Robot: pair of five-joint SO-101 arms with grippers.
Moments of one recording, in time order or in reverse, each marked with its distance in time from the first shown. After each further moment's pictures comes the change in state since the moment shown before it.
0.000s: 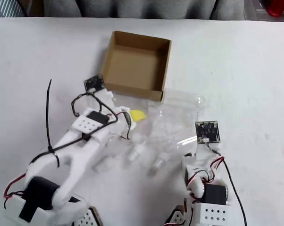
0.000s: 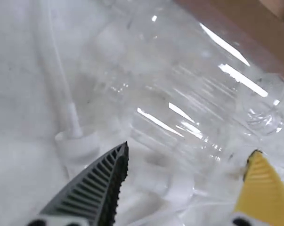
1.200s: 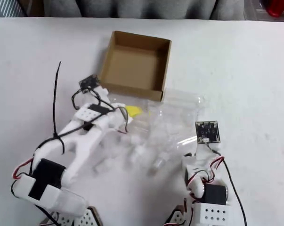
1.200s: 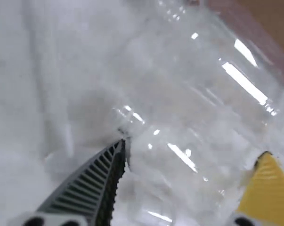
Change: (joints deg) left arm -3.9 11.3 -6.2 -0.2 2.0; right arm 0.1 0.0 0.0 0.0 0.0
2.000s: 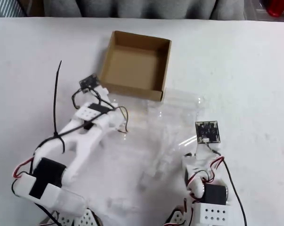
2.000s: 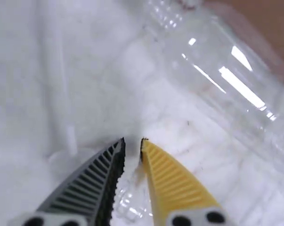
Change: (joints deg) left arm -0.4 0.4 -0.9 0.5 -0.2; right arm 0.0 0.0 0.0 0.0 0.0
